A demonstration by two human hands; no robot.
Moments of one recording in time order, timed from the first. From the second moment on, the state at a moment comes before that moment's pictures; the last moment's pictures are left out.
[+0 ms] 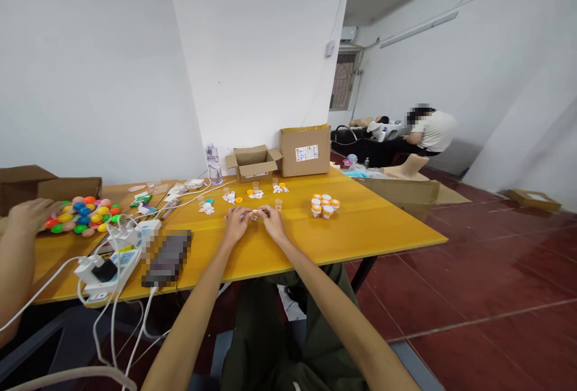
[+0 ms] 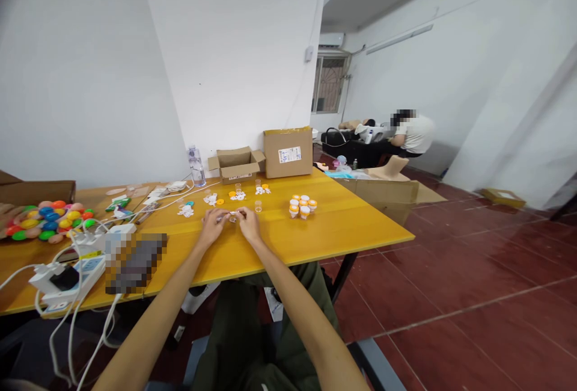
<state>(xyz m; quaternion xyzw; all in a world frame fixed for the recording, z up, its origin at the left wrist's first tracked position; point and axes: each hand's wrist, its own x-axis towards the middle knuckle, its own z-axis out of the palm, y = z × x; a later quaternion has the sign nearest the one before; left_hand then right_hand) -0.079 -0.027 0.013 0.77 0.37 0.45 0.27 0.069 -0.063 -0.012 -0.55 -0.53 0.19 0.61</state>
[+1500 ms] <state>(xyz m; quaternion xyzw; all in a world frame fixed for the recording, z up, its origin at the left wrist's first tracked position) -0.085 -0.039 0.029 0.71 0.29 0.43 0.47 0.067 -0.068 -0.007 -0.60 -0.59 0.18 0.51</state>
